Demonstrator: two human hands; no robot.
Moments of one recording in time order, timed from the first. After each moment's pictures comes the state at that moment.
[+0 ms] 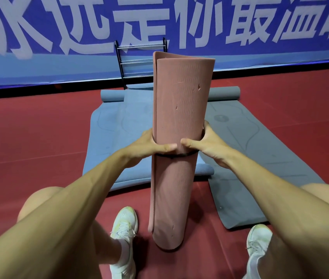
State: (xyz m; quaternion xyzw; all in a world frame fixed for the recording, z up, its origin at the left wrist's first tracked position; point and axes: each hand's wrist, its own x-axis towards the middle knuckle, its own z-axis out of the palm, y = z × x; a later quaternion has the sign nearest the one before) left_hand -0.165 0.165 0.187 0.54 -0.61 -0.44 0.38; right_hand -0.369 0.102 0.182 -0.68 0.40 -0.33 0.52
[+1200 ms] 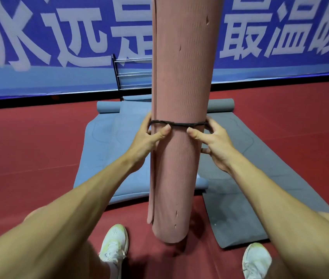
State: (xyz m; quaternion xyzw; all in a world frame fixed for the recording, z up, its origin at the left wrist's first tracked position) left_hand -0.198 0.135 0.216 0.49 -0.54 -0.38 0.57; right_hand -0.390 0.091 0.223 -0.60 0.33 -0.47 0.56
